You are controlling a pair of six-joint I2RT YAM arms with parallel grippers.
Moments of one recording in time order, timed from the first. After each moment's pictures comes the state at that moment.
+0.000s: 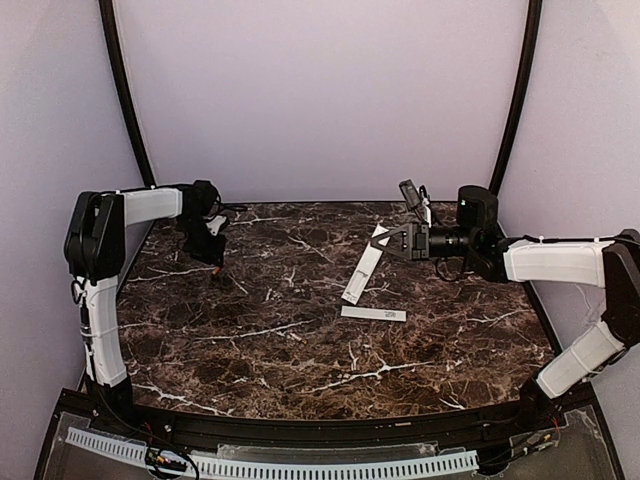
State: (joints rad) left arm -0.22 2.11 1.63 -0.84 0.02 0.04; right arm 0.50 1.46 0.82 0.46 -0.95 0.55
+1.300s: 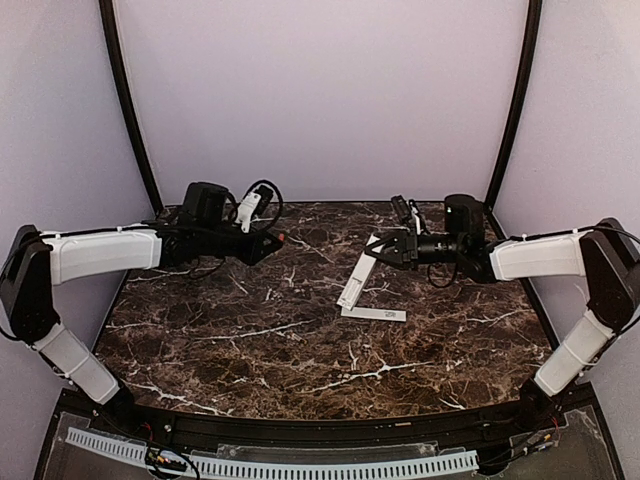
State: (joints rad) left arm -0.56 1.57 1.07 -0.13 0.29 -0.07; right arm 0.50 1.57 0.83 0.45 -0.91 0.73
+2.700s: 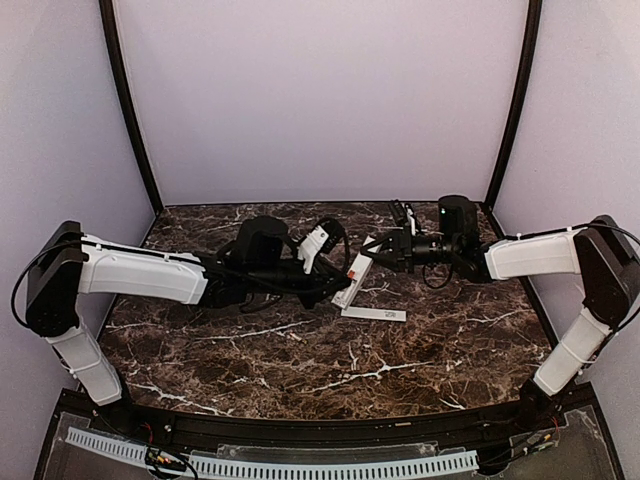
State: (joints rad) left arm -0.94 1.68 1.04 0.24 0.28 -0.08; right arm 0.52 1.61 0.85 0.44 -0.86 0.85
